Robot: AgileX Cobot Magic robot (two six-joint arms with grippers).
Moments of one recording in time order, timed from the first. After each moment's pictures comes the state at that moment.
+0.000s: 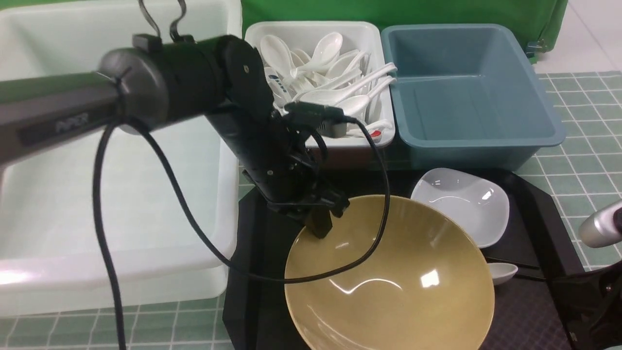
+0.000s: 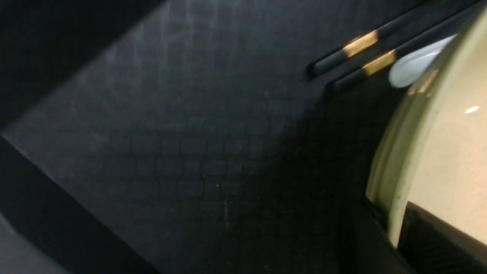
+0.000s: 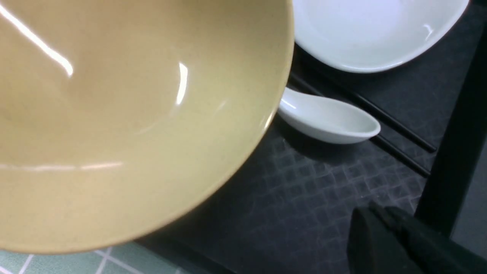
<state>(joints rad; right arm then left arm) 0.23 0.89 -0.48 0.28 0.59 -0.35 -0.49 1.90 -1.42 -0.43 1.01 0.38</state>
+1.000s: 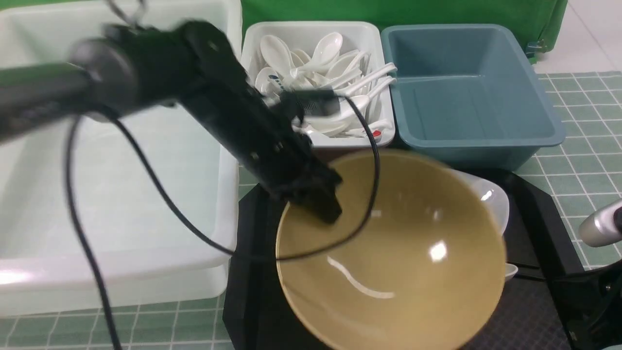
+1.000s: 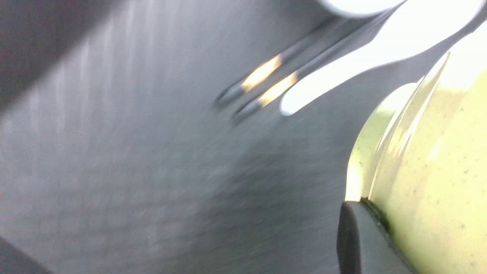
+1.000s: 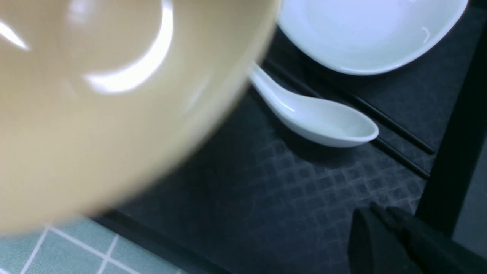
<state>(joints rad) 0.23 0.89 -0.48 0.28 0.59 -0.35 -0.37 1.80 -1.42 -0.74 1.11 0.63</state>
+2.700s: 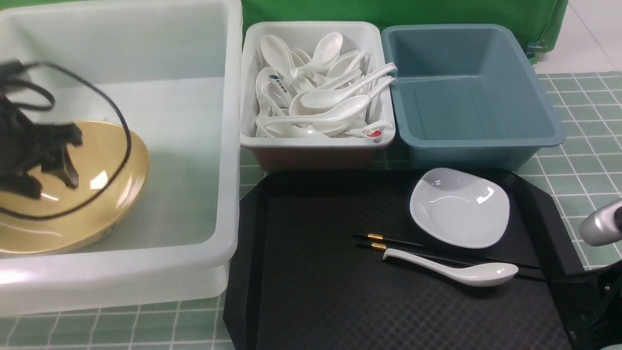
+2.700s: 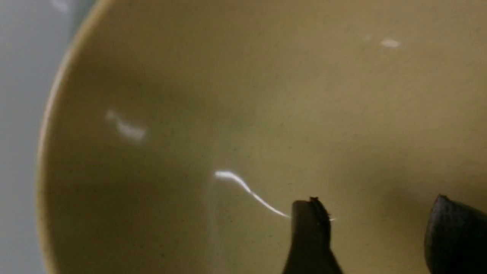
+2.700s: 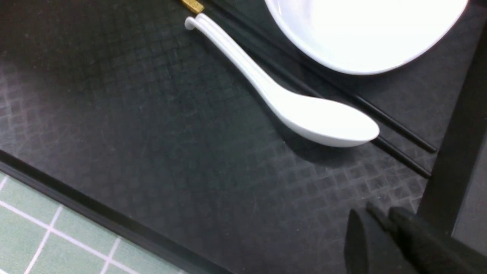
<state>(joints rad) 0.23 0.89 -0.48 0.28 0.59 -0.34 0.26 1.75 -1.30 -0.10 0.98 0.04</state>
